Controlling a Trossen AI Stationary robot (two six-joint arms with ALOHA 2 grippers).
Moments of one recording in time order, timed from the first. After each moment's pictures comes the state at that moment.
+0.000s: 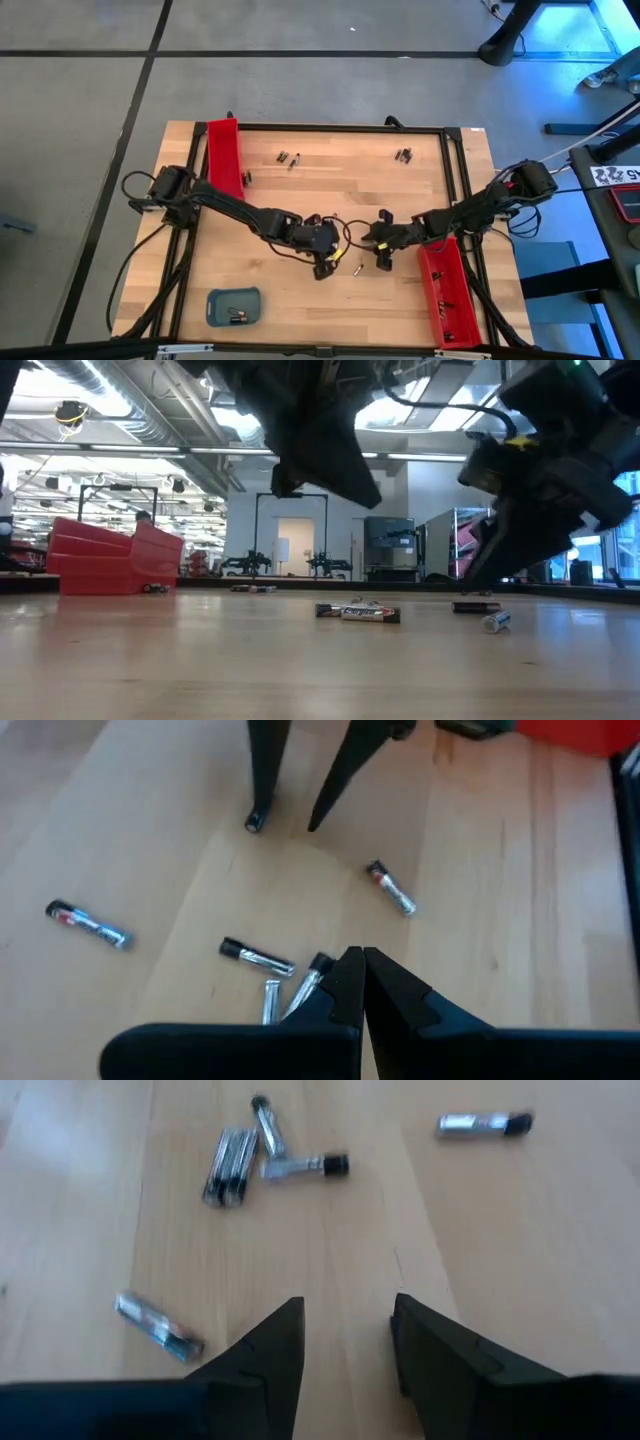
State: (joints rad) left arm -0.25 1.87 1.28 -0.22 -0.16 -0.51; right arm 0.31 1.49 0.47 0.24 0.19 0.38
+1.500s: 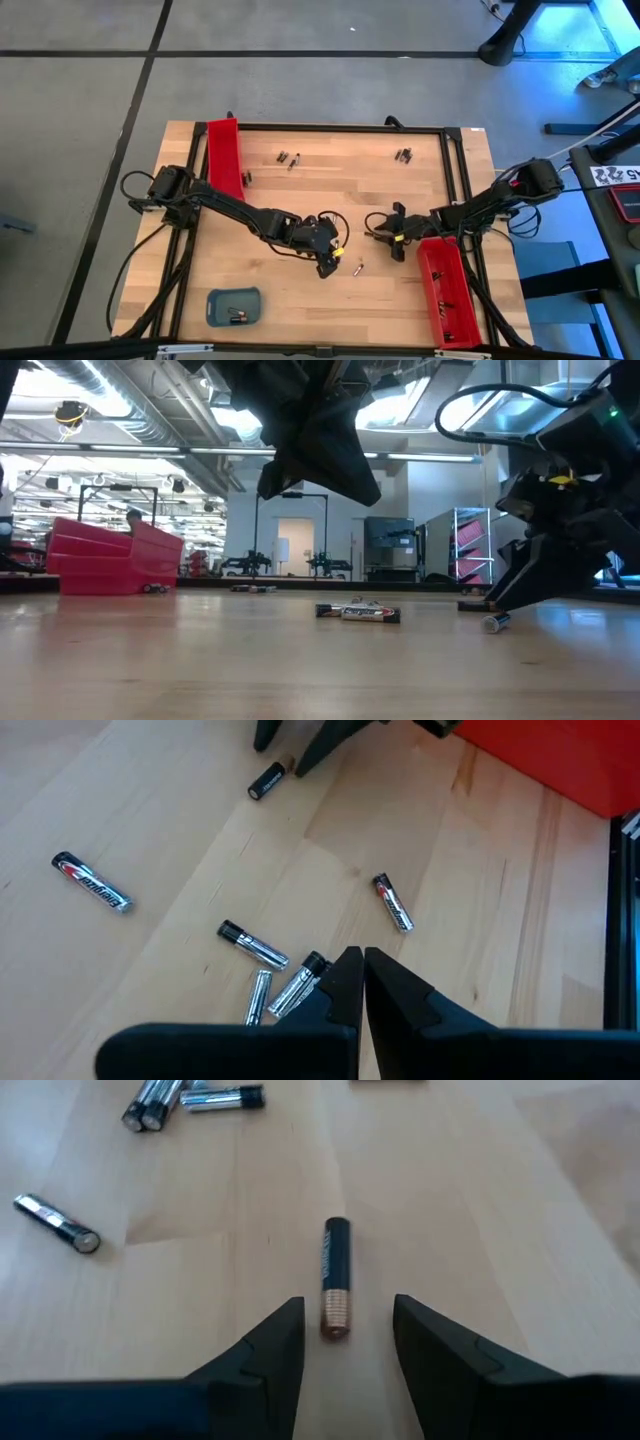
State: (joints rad) left arm -0.26 1.86 1.28 -0.23 -0.20 -0.70; right arm 0.24 1.42 0.17 0.58 0.20 0.28
